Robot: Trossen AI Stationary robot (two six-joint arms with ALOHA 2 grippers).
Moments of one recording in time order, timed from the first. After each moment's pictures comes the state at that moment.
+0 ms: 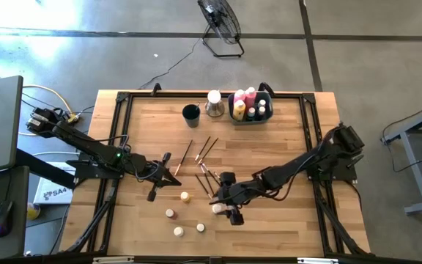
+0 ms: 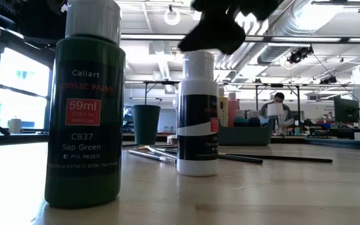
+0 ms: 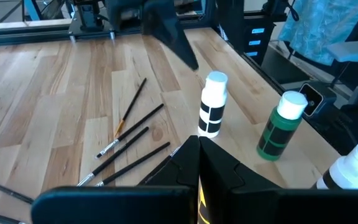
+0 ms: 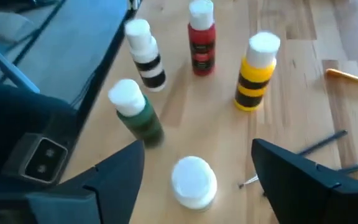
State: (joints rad) left arm -0.37 1.00 0.38 0.33 -0.10 -0.05; right arm 0.41 1.75 1.14 -0.03 0.07 0.25
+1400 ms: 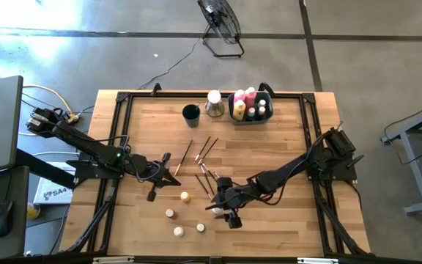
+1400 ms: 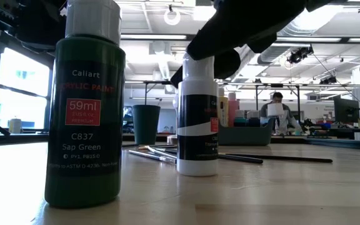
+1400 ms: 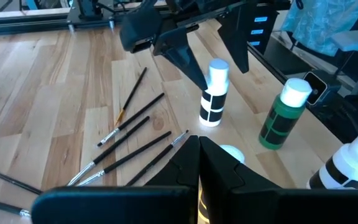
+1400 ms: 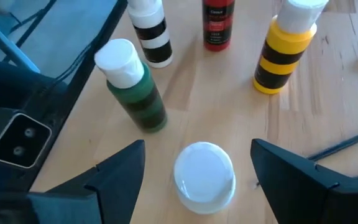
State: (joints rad) left arm -0.37 1.00 0.38 0.30 -0.10 -0.05; right arm 0.41 1.85 1.13 0.06 0.02 0.23
